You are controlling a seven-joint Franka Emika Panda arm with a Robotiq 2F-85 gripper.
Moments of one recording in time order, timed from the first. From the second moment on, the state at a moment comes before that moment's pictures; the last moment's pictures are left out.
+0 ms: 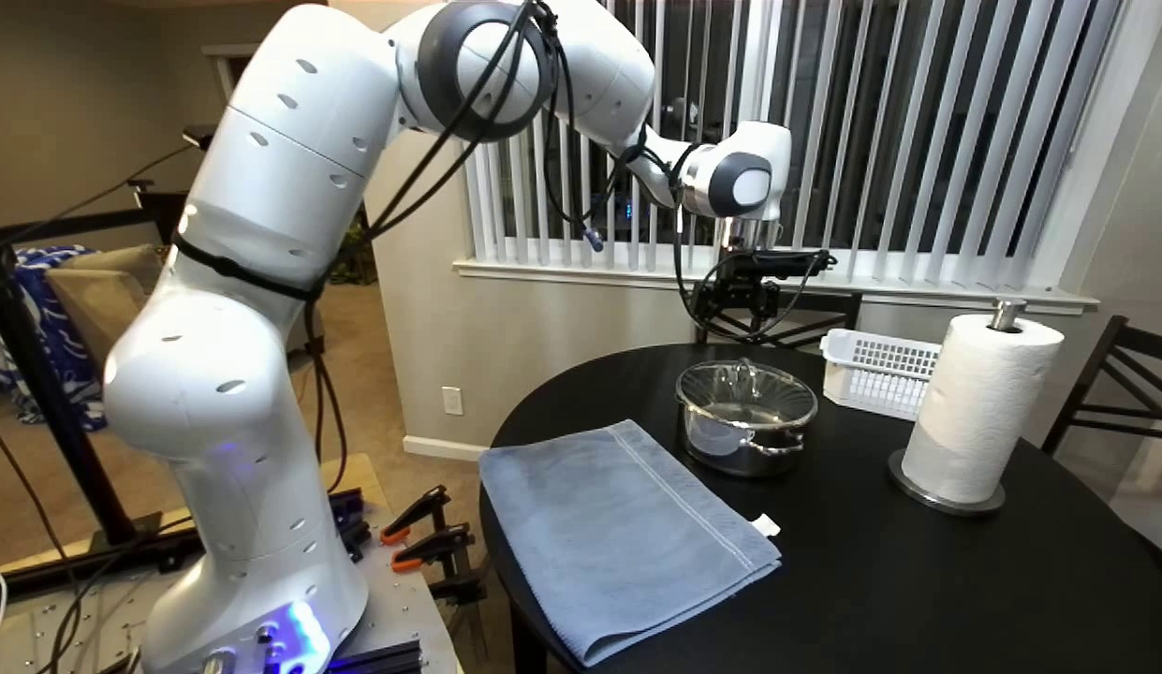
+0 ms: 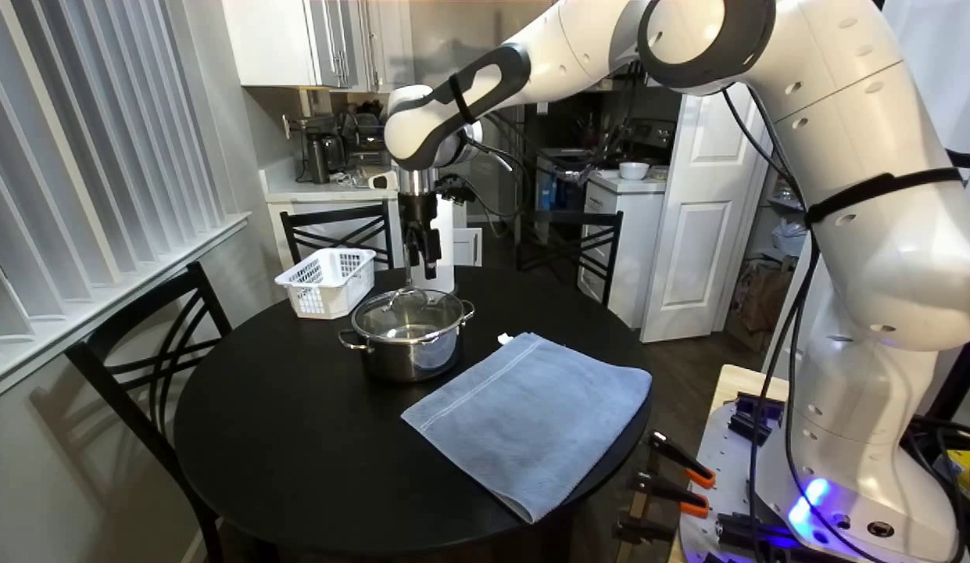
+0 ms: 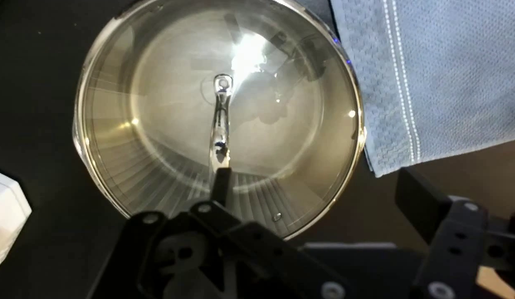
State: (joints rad) arm -0.08 0.57 0.10 -1.51 -0.04 2.05 -1.09
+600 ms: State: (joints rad) arm -0.02 0.62 0.05 -1.48 -0.20 2.11 -1.04
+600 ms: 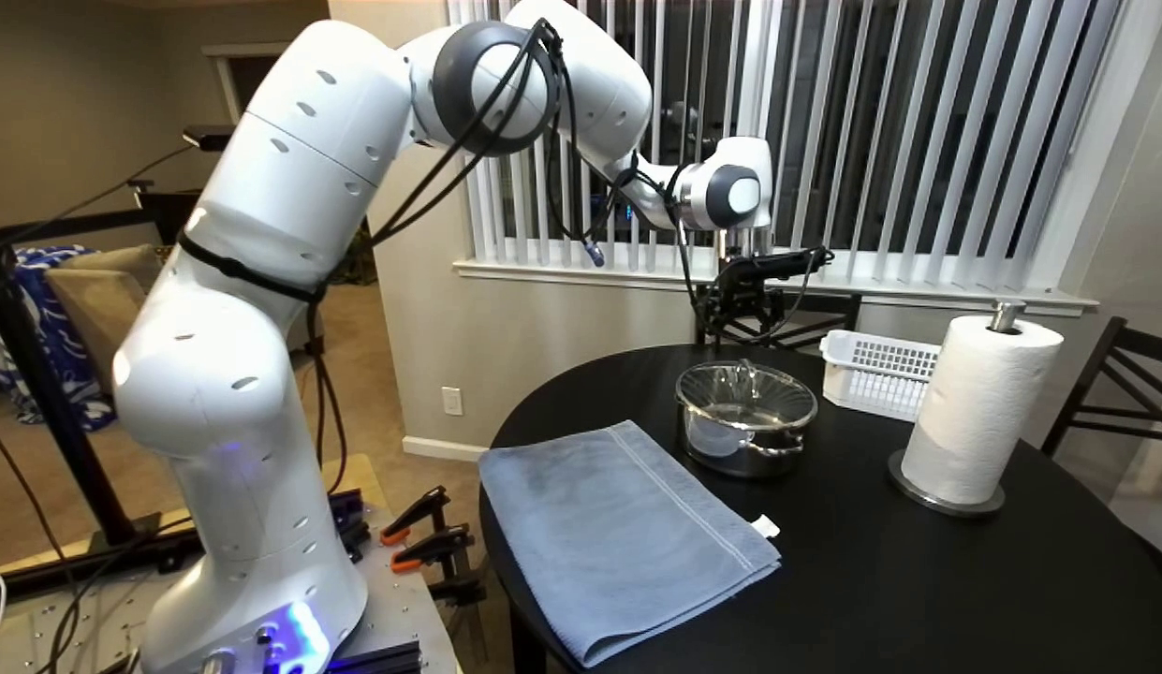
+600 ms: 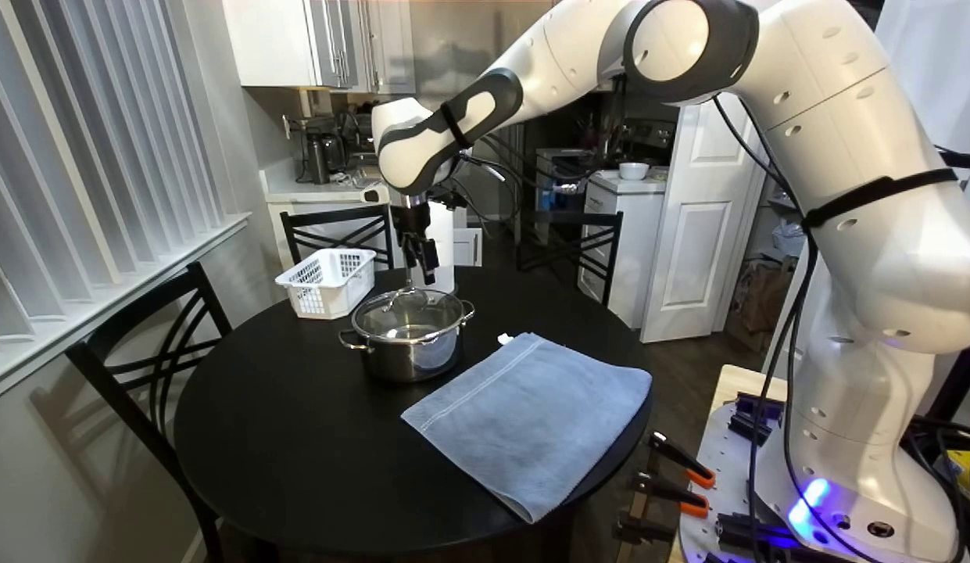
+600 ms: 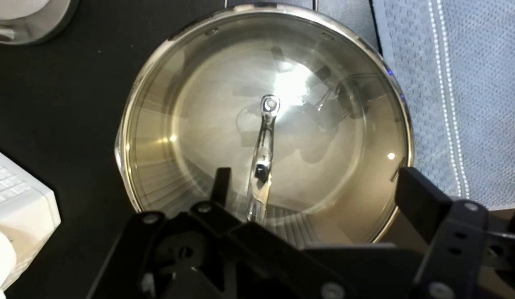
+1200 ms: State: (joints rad) arm -0.01 0.63 0.05 -1.48 -0.20 2.11 -1.03
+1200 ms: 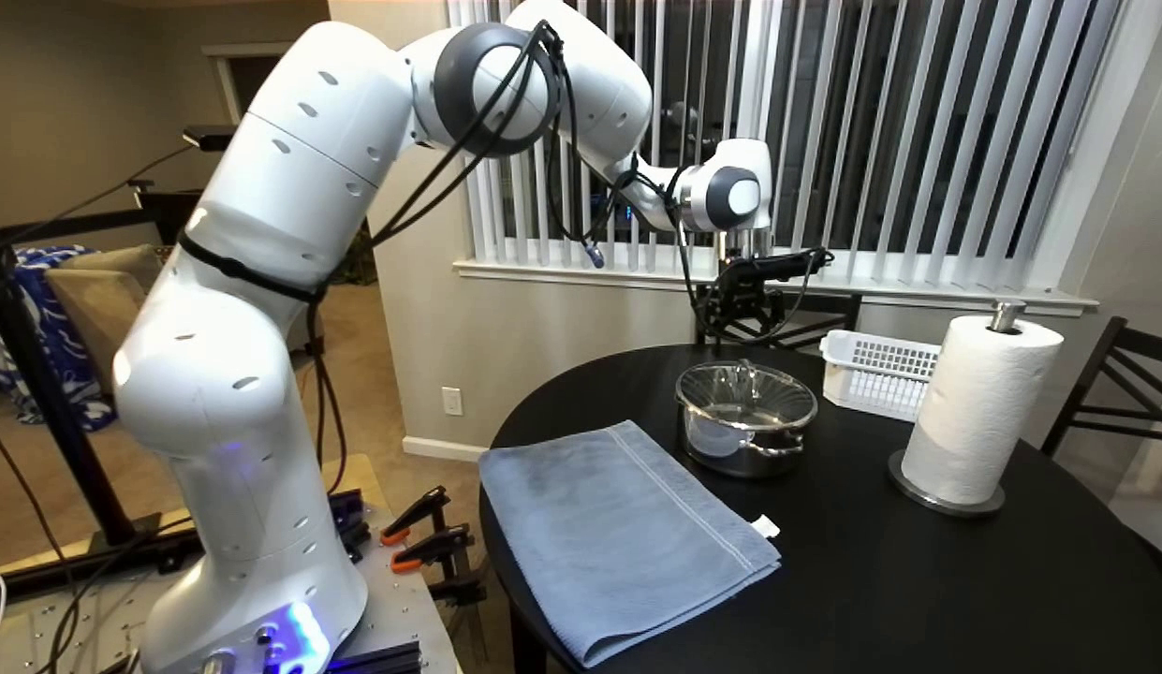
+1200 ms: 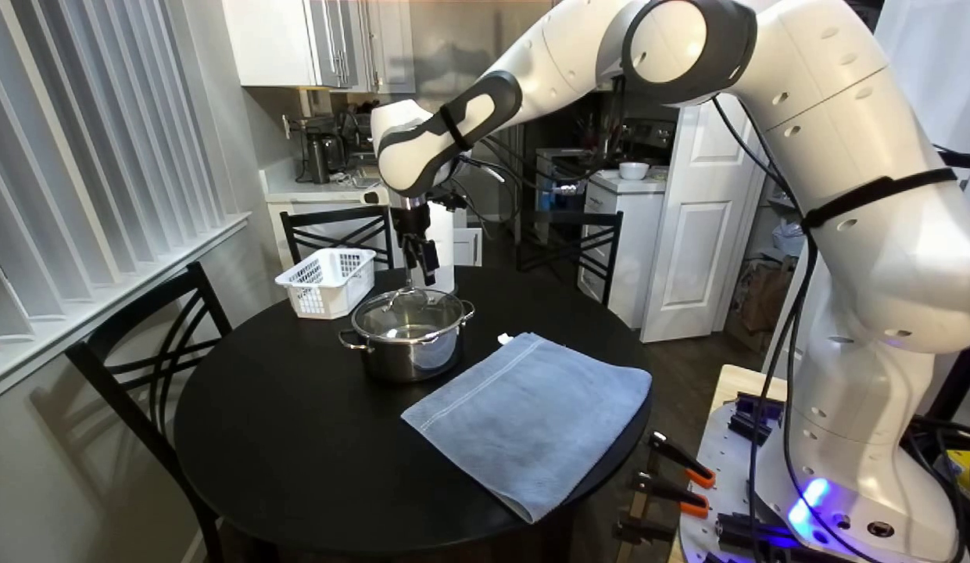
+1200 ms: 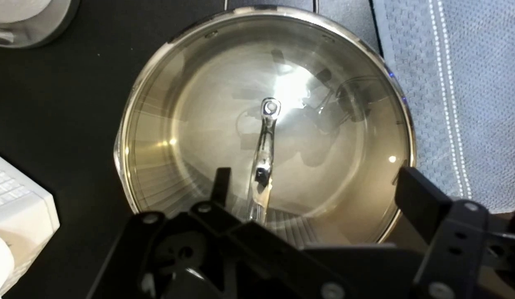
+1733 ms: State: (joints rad) arm -0.02 0.76 0.09 -1.38 -0.20 2.13 -1.22
